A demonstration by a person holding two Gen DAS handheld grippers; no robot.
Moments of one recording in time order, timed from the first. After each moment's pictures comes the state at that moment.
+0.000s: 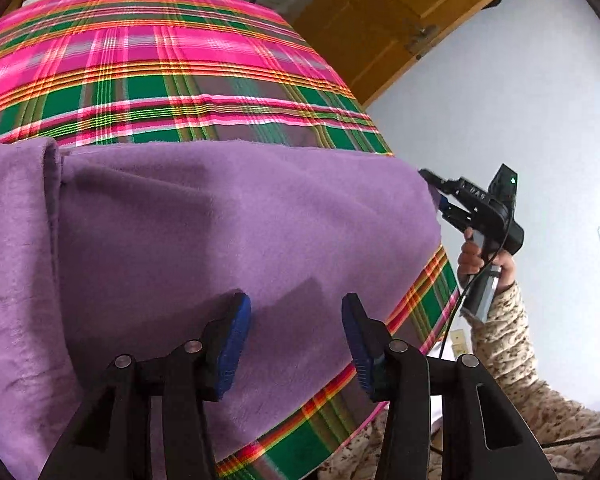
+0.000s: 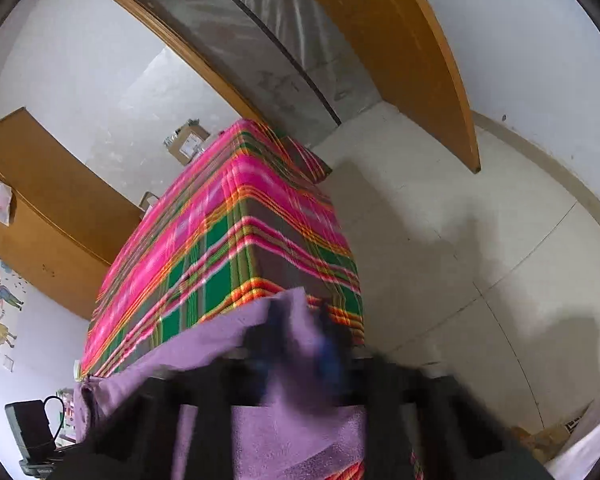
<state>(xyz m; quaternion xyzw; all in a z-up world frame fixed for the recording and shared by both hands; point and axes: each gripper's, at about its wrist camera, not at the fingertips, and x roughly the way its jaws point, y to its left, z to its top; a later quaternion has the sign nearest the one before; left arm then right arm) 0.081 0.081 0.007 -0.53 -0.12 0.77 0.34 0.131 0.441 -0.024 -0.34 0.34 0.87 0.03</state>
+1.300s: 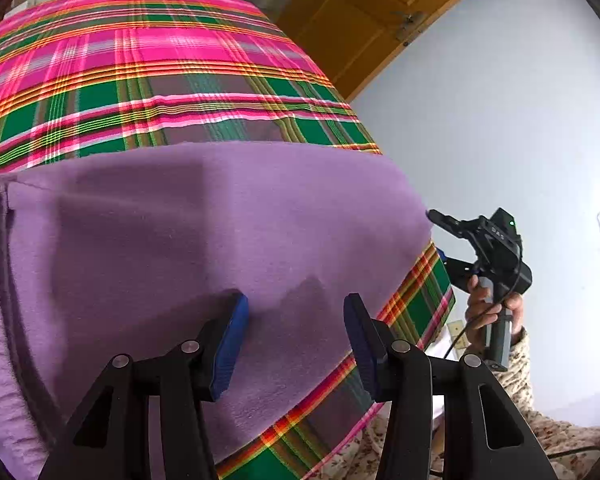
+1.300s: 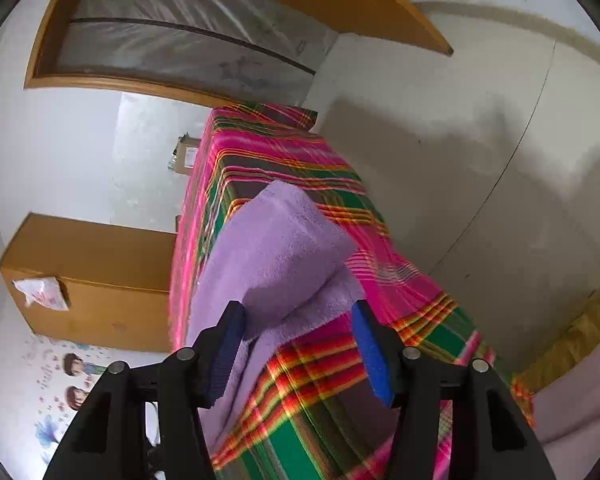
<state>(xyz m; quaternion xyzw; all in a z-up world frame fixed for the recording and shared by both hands) 0.080 0.111 0.009 -0.53 -0.10 0.76 0.35 0.201 0.445 -0.081 -0.36 0.57 0.74 -0.02</state>
